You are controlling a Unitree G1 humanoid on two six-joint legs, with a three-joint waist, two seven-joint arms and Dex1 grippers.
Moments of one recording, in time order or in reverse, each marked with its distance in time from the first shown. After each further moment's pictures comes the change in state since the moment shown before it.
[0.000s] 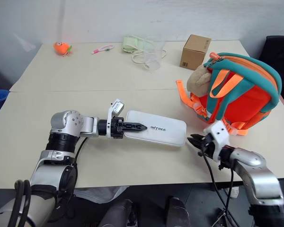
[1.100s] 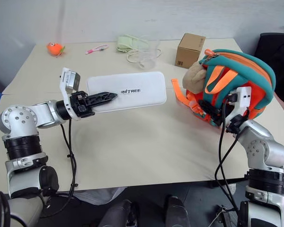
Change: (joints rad) left arm 0.067 0.150 0.276 -0.274 -0.216 -0.146 0.100; right arm -0.465 0.058 -0.023 0.425 0.147 -0.001 -0.091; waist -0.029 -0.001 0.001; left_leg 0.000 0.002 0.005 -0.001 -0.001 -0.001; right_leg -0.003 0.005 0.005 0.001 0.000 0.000
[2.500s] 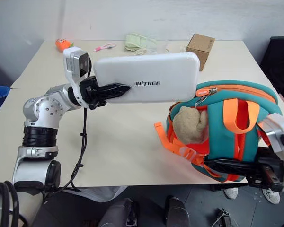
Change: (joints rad) left arm -0.122 0.007 -0.373 0.085 0.151 -0.651 -0.495; right arm 0.635 -0.485 -0.465 -0.572 0.729 0.476 0.485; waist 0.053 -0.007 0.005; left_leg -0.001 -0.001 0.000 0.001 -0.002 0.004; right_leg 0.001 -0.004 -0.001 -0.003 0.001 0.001
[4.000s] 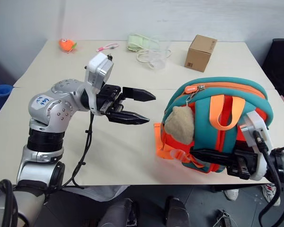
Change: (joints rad) left arm -0.015 -0.063 -0.098 -0.310 0.059 0.123 -0.011; right arm -0.093 0.049 0.183 -0.052 -0.039 -0.127 -0.192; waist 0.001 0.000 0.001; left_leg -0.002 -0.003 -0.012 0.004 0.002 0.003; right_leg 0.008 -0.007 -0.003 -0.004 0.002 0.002
